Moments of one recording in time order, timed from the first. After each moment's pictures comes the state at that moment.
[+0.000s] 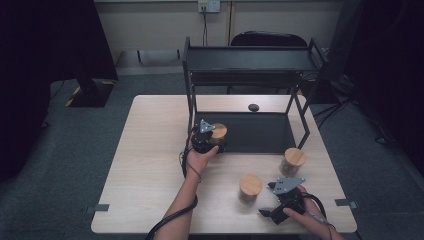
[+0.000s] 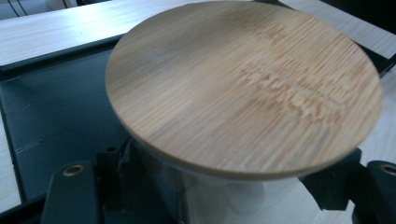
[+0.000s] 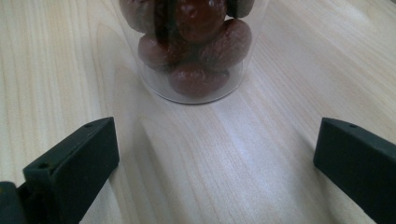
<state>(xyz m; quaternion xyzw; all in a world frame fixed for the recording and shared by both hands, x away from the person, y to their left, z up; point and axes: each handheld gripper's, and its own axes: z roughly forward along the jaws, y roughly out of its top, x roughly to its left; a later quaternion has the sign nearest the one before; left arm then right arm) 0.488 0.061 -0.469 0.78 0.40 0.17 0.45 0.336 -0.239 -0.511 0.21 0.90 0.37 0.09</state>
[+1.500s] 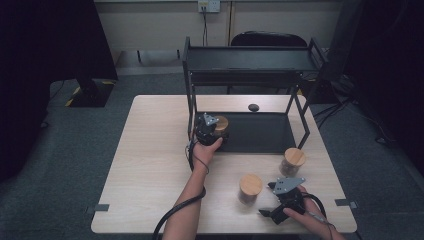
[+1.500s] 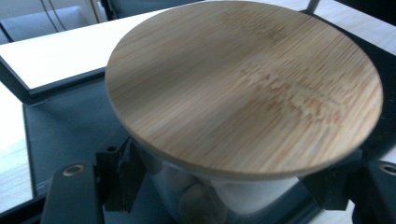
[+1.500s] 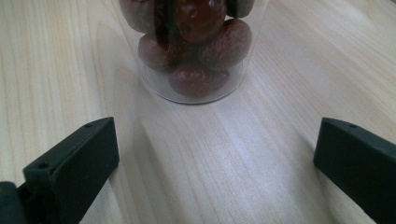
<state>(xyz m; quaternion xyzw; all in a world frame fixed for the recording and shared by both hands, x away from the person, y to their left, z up) 0.514 0.048 -0.467 0.77 0.43 0.22 0.43 0.336 -0.239 -0.511 0.21 0.90 0.37 0.09</state>
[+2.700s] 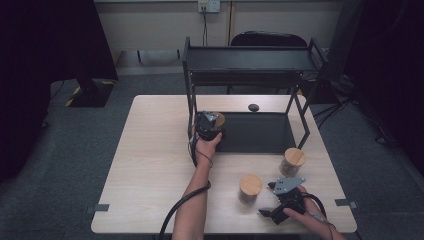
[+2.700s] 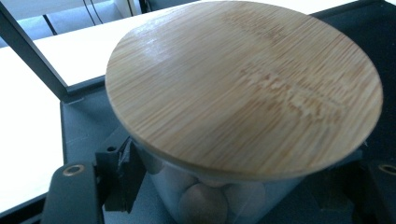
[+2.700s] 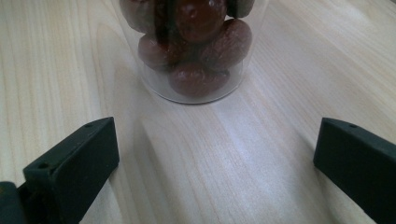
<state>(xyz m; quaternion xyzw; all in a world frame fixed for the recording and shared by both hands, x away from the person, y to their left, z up) 0.539 0.046 -0.480 0.75 0.46 0.25 0.39 0.336 -0.239 -0.511 0.21 0.90 0.37 0.09</state>
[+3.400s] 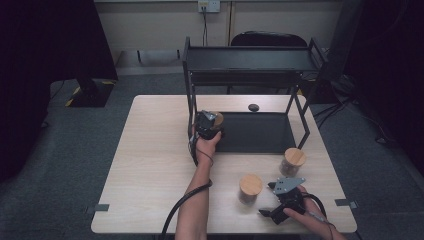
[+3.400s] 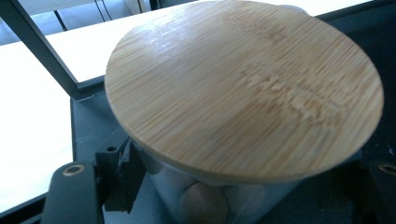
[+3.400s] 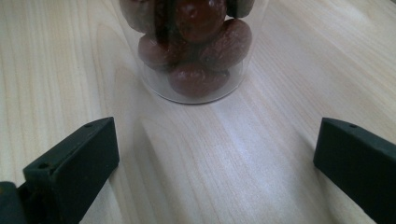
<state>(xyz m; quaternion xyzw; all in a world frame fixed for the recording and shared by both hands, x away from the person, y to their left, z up) 0.545 0.047 -0.482 0.75 0.48 0.26 0.39 0.336 -0.239 -0.511 0.21 0.90 0.37 0.09</state>
